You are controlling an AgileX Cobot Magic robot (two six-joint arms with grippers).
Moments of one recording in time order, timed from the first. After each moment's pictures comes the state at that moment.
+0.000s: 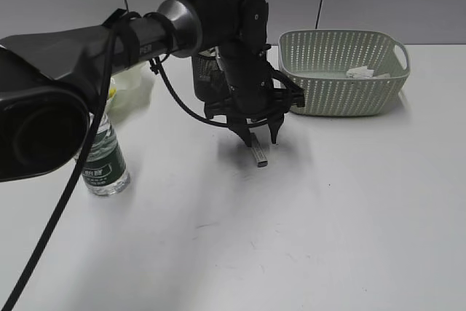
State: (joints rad) left arm -0.70 2.57 -2.32 -0.12 1.21 -0.64; right arm 0.58 -0.01 -0.51 0.05 1.04 -0.06
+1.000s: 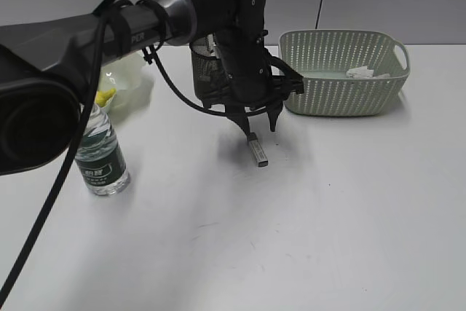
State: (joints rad) left arm -0.69 2.55 -2.33 -0.11 1.22 -0.67; right arm 0.58 -0.01 -0.51 0.05 1.04 -0.06
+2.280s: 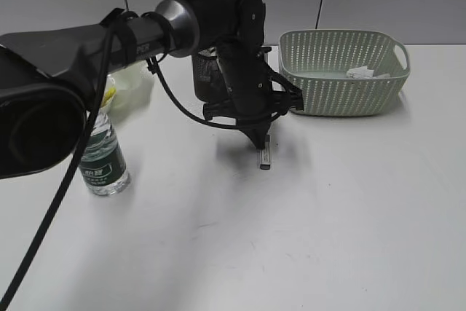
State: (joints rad) left arm -0.69 2.57 -2.30 -0.15 1.22 -0.59; right arm 0.58 -0.01 -0.51 0.05 1.04 -0.06
